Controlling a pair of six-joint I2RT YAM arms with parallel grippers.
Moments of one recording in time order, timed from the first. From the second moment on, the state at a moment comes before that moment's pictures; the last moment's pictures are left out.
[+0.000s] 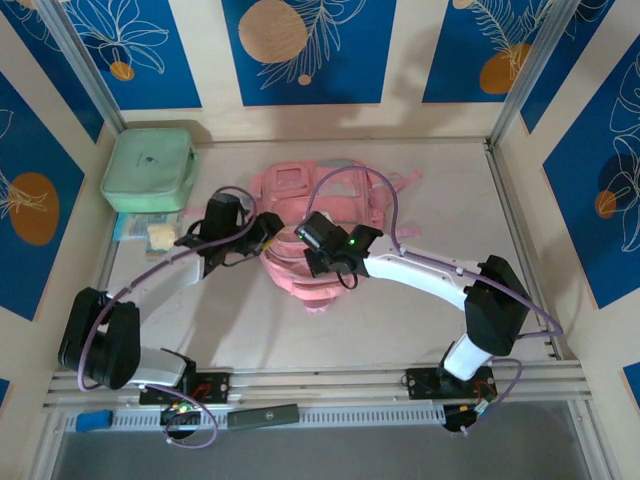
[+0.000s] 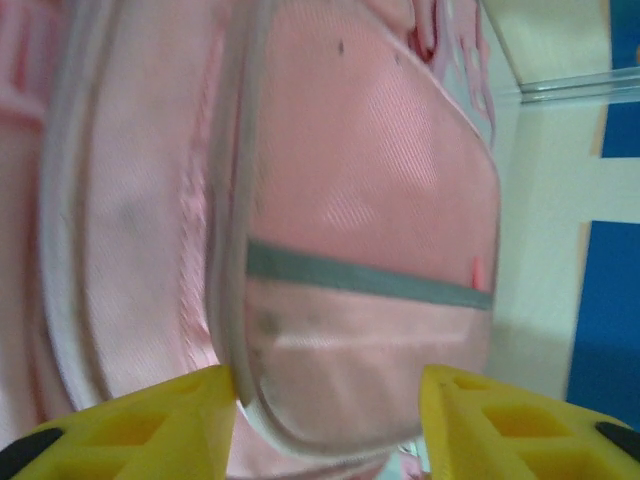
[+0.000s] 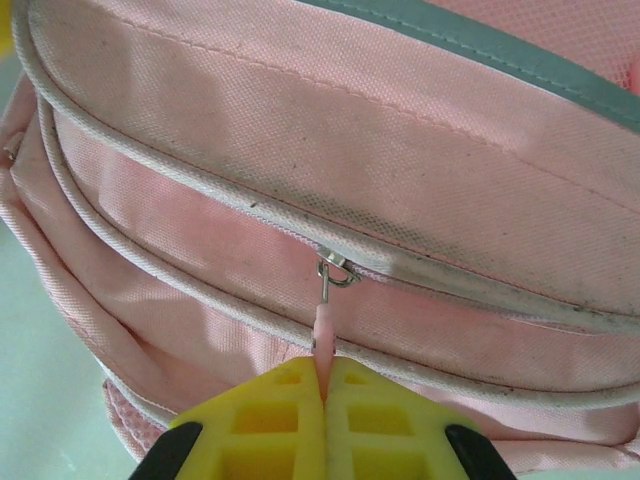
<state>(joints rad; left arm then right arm) -0.41 1.37 0.81 -0.09 0.39 -1.09 0.94 1.61 1.25 -0.70 0.29 0.45</state>
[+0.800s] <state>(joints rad) -0.45 1.42 0.77 -0.01 0.32 -1.27 0.84 1.54 1.11 -0.63 0.24 0.44</state>
